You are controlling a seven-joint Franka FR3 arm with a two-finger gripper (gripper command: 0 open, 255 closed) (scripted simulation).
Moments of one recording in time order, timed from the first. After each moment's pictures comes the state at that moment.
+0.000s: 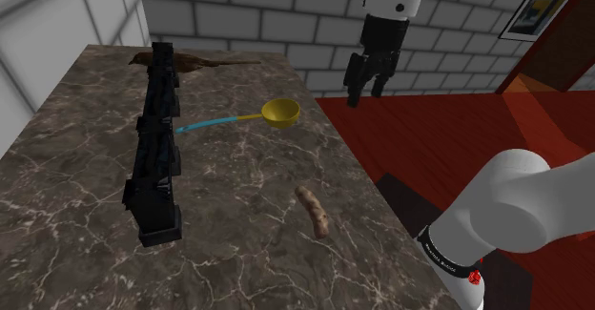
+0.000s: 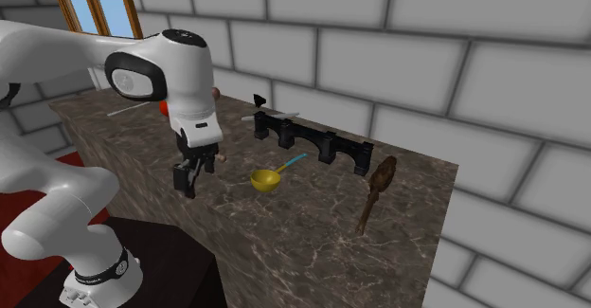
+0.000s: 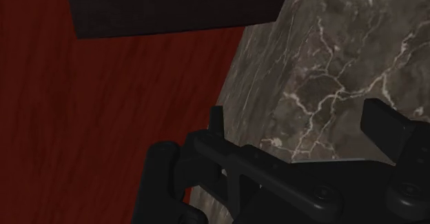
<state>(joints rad) 0.03 -0.65 0.13 -2.36 0.12 1.59 0.15</state>
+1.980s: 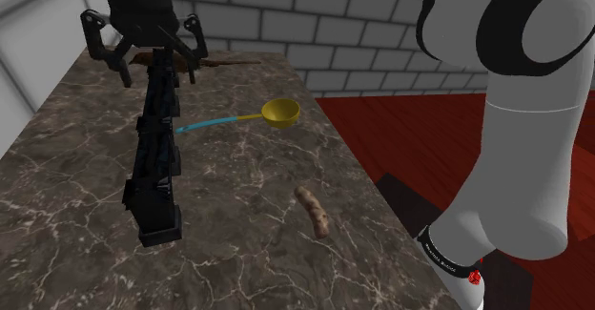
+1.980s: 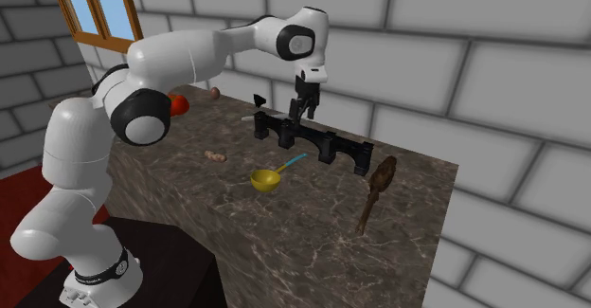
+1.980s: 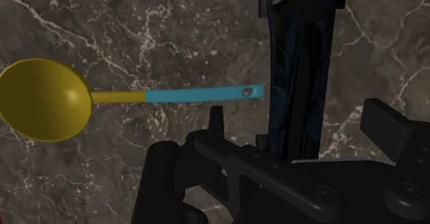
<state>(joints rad) 0.29 0.48 0.54 -1.10 -0.19 1.46 1.16</state>
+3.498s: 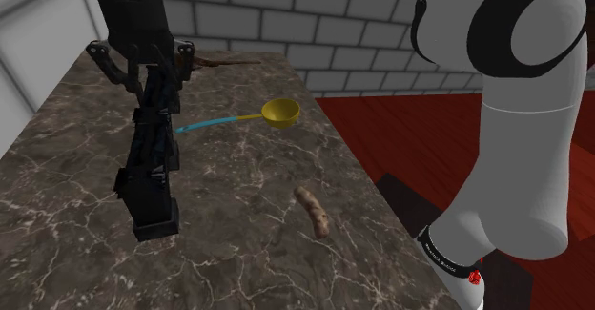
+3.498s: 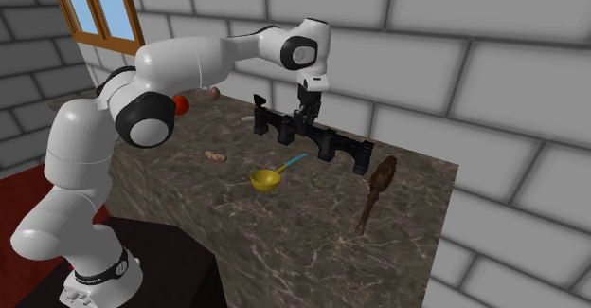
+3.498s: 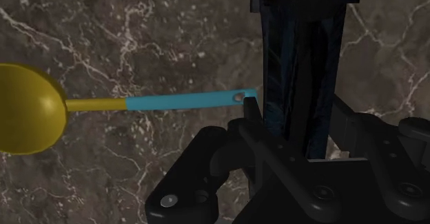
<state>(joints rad) 0.30 0.51 0.54 -1.13 -0.20 1.52 1.18</state>
